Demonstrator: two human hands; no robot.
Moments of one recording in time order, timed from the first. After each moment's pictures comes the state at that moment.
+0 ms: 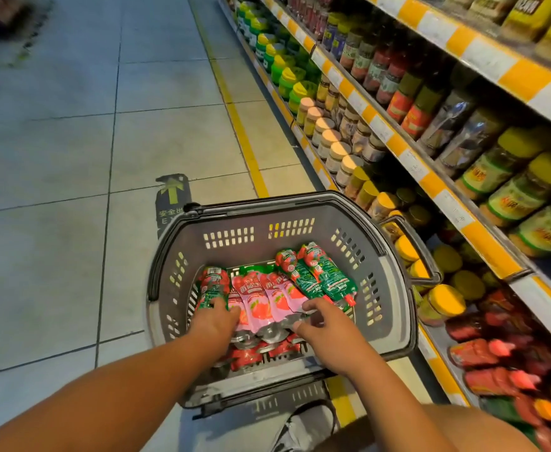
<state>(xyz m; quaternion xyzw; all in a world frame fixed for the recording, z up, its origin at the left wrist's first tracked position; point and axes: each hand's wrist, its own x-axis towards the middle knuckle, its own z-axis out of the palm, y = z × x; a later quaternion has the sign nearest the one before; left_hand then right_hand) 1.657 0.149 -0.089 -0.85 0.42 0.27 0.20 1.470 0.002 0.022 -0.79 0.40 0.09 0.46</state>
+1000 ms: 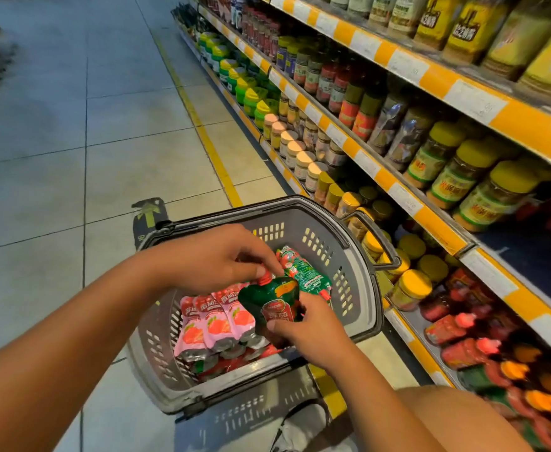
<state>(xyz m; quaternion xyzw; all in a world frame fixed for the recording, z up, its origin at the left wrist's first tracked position) 1.652 0.101 0.172 -0.66 0.64 0.35 -0.20 1.450 0.012 0.045 -0.73 0.35 -0.07 0.58</state>
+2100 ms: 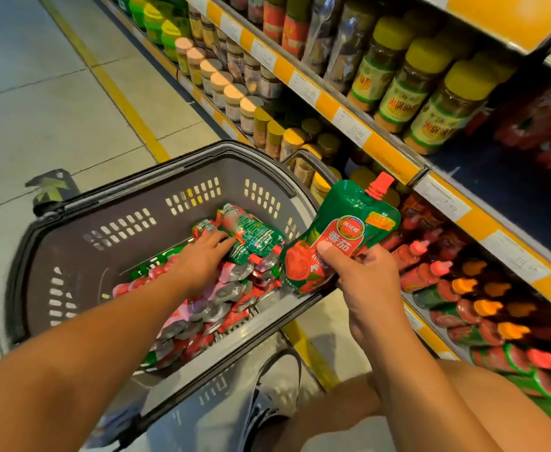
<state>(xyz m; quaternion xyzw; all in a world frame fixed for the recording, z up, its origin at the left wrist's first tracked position) 1.672 0.004 -0.139 -0.73 0.66 0.15 0.00 1.378 -0.045 0.051 -0.45 0.54 -0.38 0.60</state>
